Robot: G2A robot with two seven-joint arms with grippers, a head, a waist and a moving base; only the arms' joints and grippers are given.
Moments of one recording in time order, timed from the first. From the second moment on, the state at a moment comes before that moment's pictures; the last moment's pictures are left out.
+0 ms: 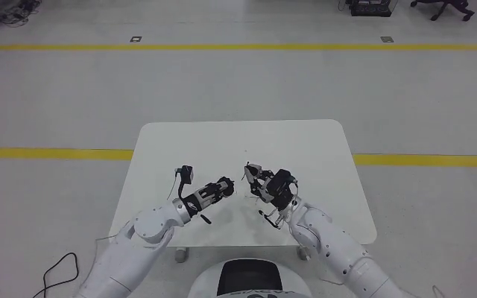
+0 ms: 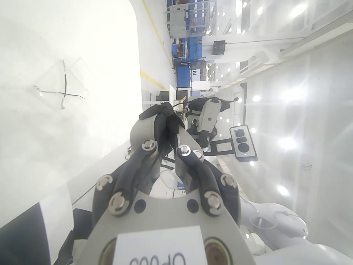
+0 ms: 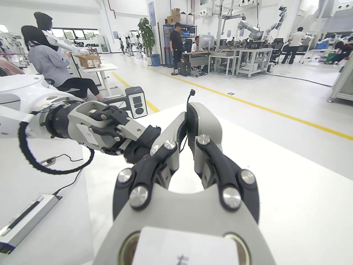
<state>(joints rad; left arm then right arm) 1.54 -1.06 -1.11 -1.58 -0.34 -0.17 -0.53 -1.42 -1.20 0.87 -1.45 -1.24 -0.27 -0.46</state>
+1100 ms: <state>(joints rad) 1.54 -1.06 -1.11 -1.57 -0.16 -0.27 -0.45 -1.39 -1.23 0.86 -1.38 -1.27 -0.31 -0.55</state>
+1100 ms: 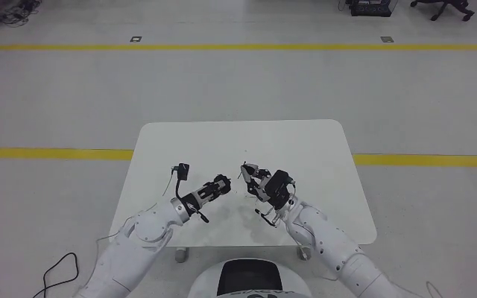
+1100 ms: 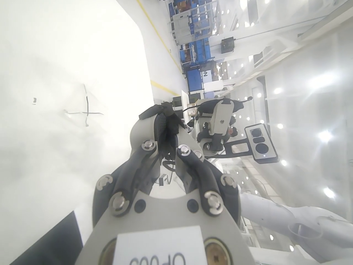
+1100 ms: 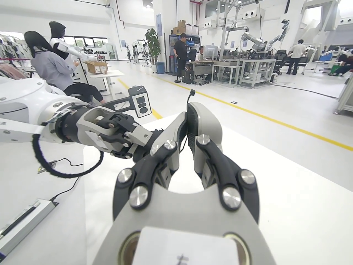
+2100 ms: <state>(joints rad) 1.55 -1.05 -1.09 -1.57 -0.13 -0.31 -0.44 -1.38 -1.25 0.86 -1.35 -1.26 -0.33 -0.54</state>
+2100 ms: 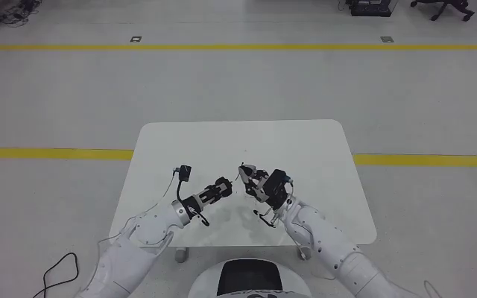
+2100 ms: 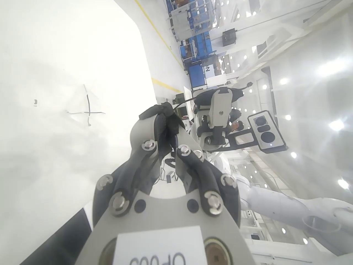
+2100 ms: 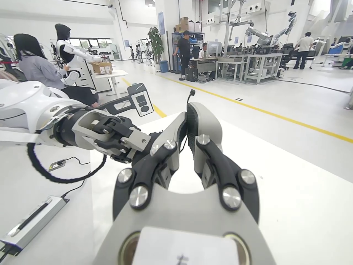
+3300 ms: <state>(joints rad) 1.55 -1.05 -1.09 -1.57 -0.13 -0.31 -0.44 -1.37 -1.27 0.86 -1.33 -1.30 -0.34 -0.53</state>
